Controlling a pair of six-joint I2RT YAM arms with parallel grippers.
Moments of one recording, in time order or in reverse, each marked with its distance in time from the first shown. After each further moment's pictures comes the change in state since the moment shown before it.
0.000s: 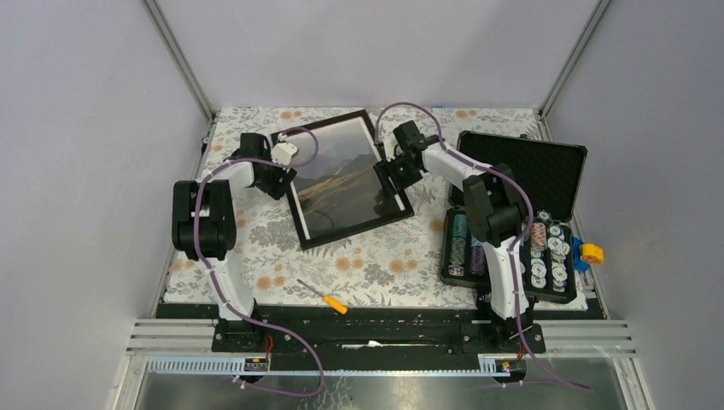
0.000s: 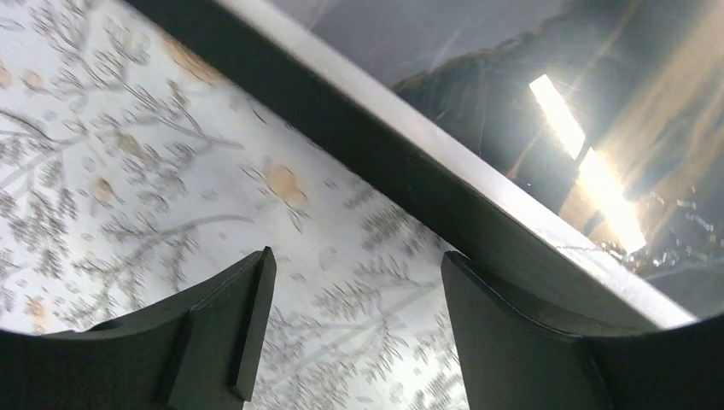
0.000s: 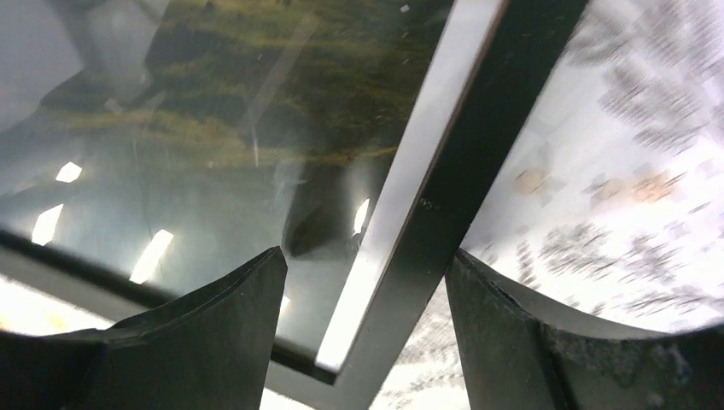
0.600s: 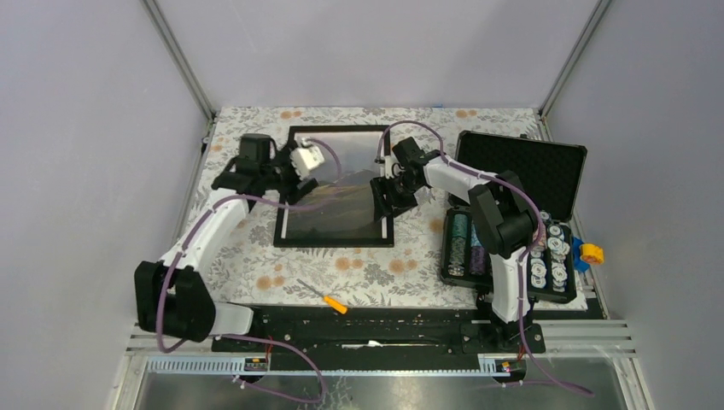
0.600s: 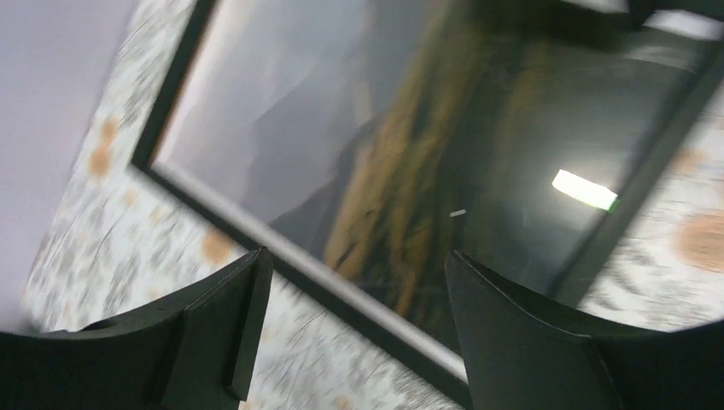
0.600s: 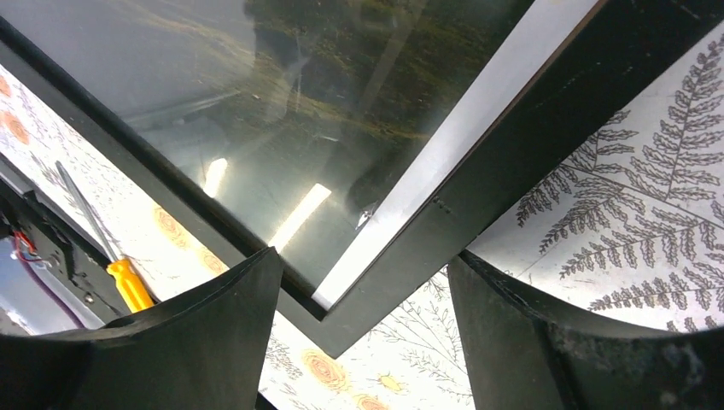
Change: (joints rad) left arm -0.153 -0.512 -0.101 -0.109 0.261 0.159; right arm 0.046 -0.167 -0.272 0.002 -0.229 0.264
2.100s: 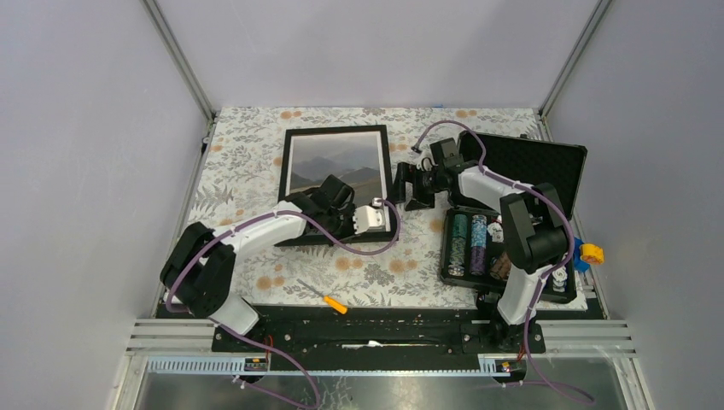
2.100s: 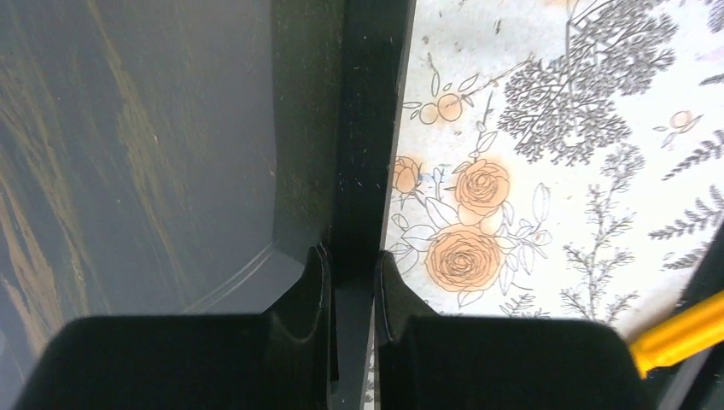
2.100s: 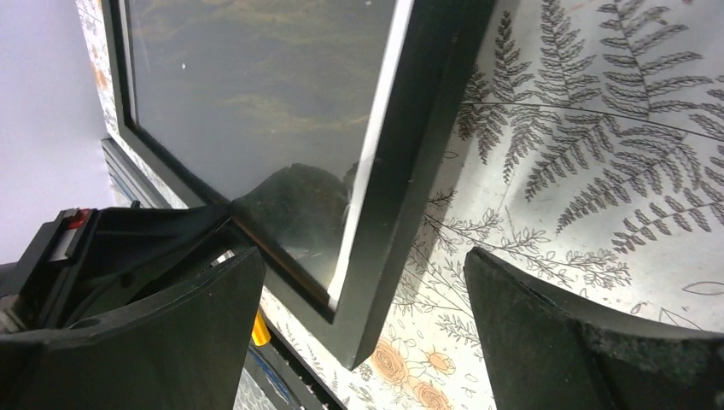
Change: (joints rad) left arm -0.545 0.177 -0.126 -0.064 -0.196 -0.094; right arm -0.154 -0.223 -0.295 0.314 -0.156 0.305
